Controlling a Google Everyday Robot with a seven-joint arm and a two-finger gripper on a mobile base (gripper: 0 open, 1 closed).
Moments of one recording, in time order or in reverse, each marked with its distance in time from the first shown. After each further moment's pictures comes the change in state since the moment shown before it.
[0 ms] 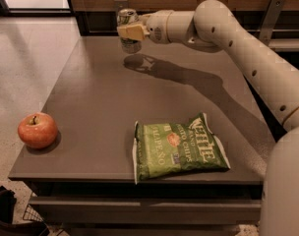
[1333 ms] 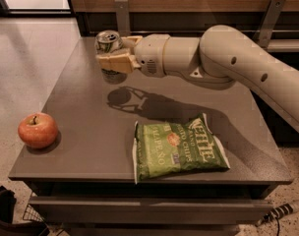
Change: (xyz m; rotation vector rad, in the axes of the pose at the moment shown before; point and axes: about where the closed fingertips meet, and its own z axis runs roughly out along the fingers) arm -0.010 0.168 -0.057 -0.120 -0.045 -0.044
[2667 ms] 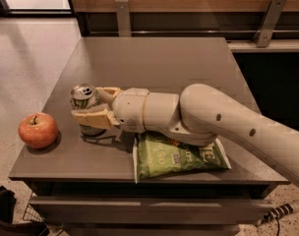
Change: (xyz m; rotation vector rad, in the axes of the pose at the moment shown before) arm 0.063 0.126 0.017 -0.123 -0.014 0.047
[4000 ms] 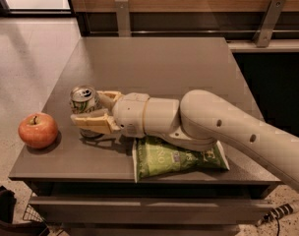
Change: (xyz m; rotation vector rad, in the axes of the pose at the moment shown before) arm 0.006 0.008 -0.001 -0.001 -0.012 0.005
